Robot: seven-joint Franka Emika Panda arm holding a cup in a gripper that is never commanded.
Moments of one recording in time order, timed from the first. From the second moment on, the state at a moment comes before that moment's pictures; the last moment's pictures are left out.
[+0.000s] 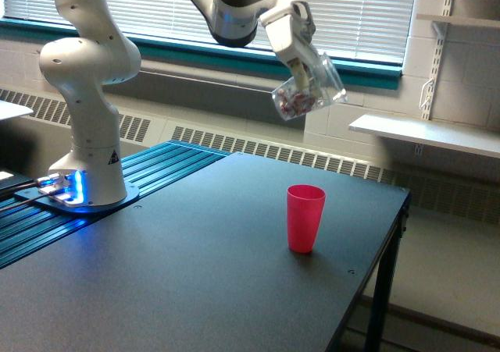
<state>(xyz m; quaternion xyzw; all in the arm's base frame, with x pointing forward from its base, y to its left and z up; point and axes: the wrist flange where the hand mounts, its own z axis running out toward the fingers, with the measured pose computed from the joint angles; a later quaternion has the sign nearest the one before) 0.477 0.042 0.426 0.88 -0.33 0.33 0.08</state>
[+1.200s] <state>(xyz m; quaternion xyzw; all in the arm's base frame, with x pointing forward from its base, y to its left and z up) 0.459 0.069 0.330 0.87 -0.39 0.27 0.12</state>
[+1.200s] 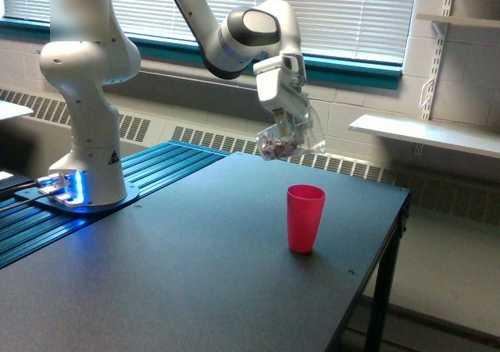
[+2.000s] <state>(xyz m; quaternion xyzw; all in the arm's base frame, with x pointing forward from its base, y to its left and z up) 0.471 0.083 0.305 0.83 -0.51 0.18 0.13</state>
